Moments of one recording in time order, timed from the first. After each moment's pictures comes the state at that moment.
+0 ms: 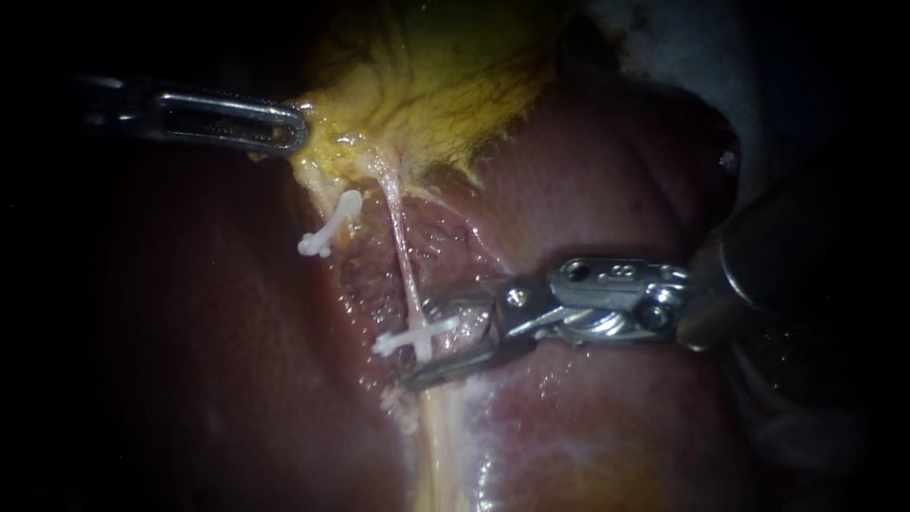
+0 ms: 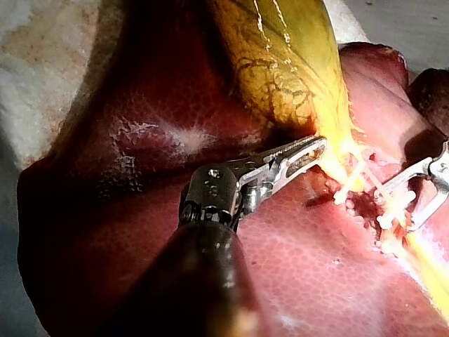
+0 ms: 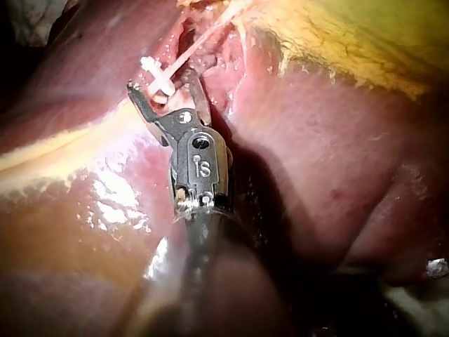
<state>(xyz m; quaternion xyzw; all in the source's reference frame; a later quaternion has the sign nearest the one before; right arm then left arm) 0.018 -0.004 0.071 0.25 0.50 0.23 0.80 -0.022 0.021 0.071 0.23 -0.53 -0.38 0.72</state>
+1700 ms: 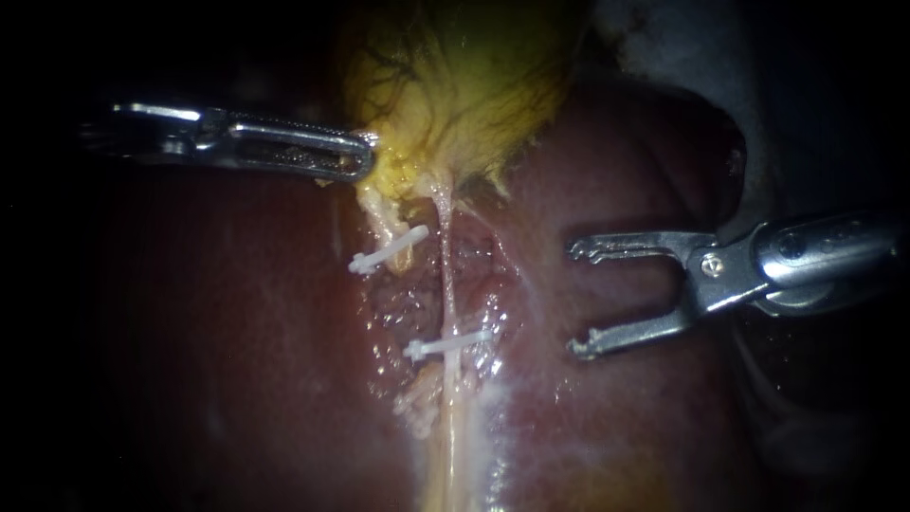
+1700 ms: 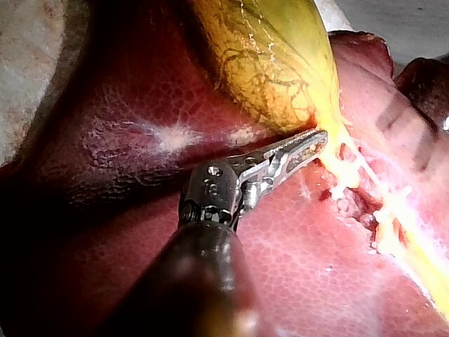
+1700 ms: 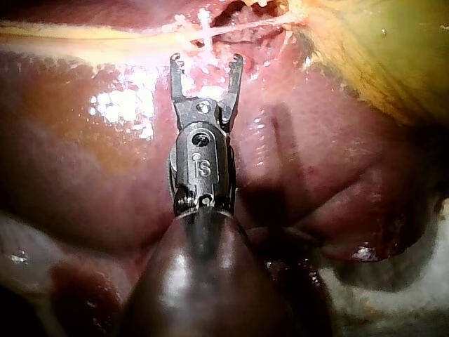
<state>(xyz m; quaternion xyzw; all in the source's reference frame) 0.006 0.000 0.060 0.17 0.52 0.15 0.83 -0.028 0.018 0.076 0.23 -0.53 -0.36 0.73</state>
